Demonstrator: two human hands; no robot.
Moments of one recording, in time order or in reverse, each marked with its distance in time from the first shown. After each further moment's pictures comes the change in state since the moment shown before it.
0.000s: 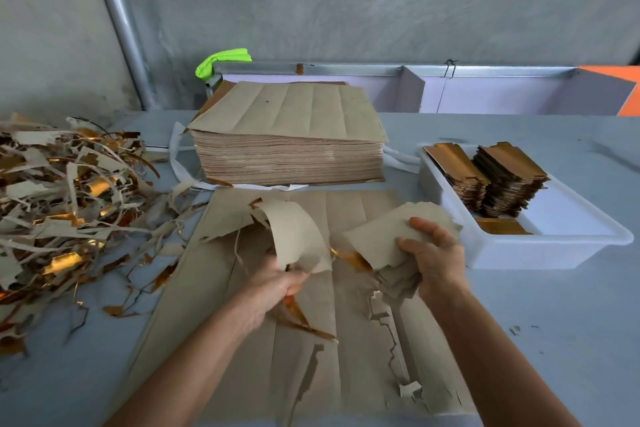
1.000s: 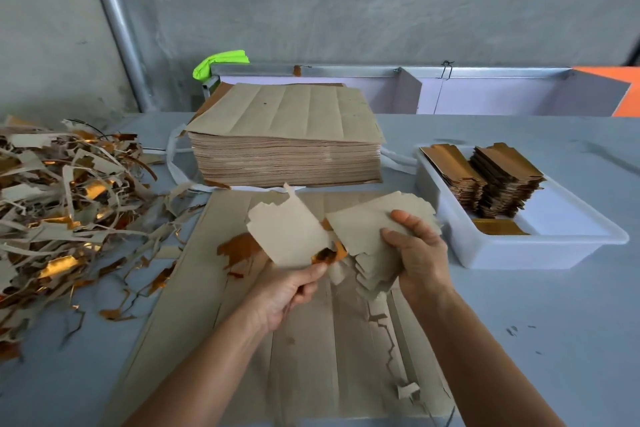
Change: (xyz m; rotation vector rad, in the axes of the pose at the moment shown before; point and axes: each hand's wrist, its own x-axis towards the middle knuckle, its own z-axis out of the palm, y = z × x) left_hand -0.004 0.011 0.017 -0.484 -0.113 0.008; right_hand -0.014 -0.004 0.019 0.195 -0.096 0.023
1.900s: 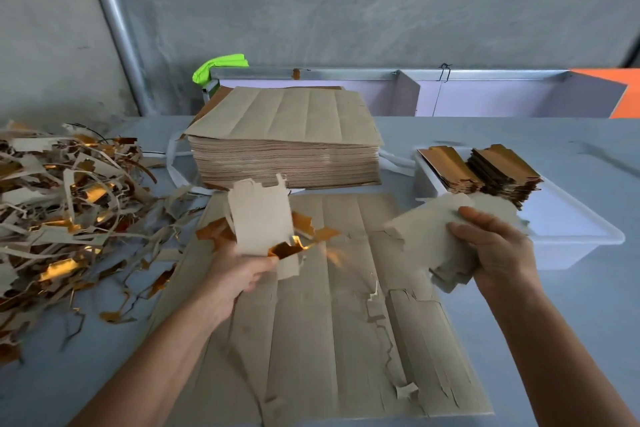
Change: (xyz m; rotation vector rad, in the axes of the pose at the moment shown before) left_hand -0.013 0.032 -0.038 0.413 0.278 0.107; right_hand 0.006 -0.060 -0.060 -0.138 0.090 -0.107
